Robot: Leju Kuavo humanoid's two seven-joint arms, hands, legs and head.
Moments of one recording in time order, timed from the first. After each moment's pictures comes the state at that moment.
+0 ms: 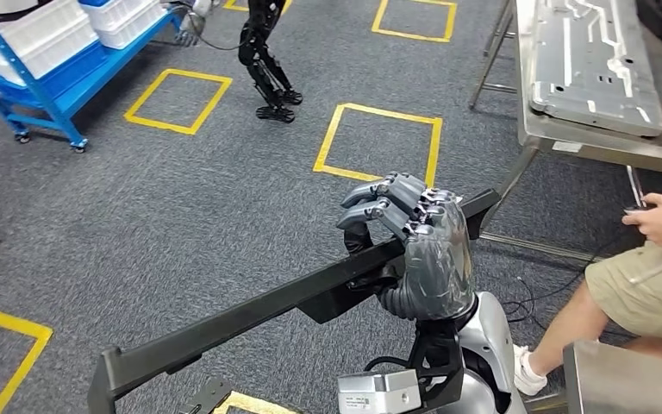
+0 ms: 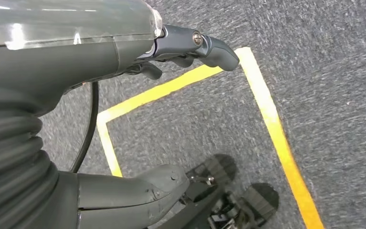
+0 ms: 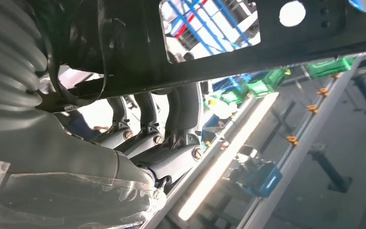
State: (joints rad) left arm -0.19 -0.19 0.62 -0.36 -0.98 -0.13 -0.41; right arm -0.18 0.06 0.42 -2.19 0.91 -0.11 -0.13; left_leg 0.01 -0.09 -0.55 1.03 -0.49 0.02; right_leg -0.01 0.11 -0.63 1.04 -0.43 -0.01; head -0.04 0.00
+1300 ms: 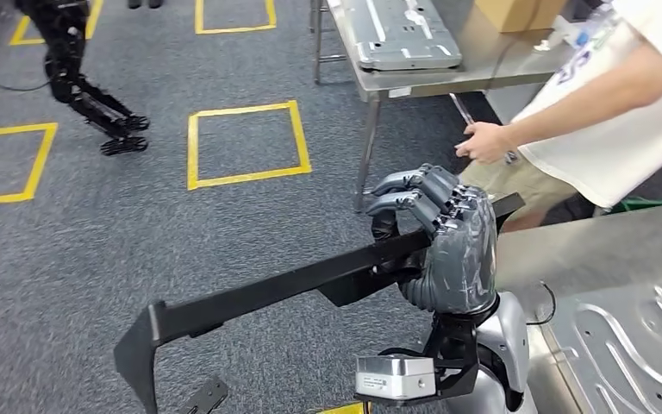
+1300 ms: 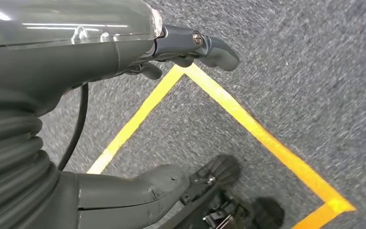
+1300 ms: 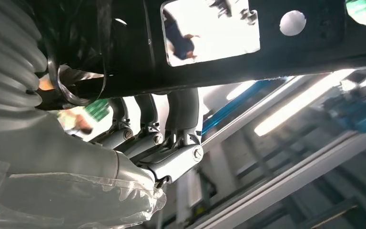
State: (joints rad) left arm -0.18 -0.18 0.57 -0.36 -0.91 -0.10 -0.42; right arm -0.16 0.05 0.35 -2.20 0.94 -0.16 -0.14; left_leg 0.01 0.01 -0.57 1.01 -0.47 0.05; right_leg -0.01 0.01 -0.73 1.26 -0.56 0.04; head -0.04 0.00
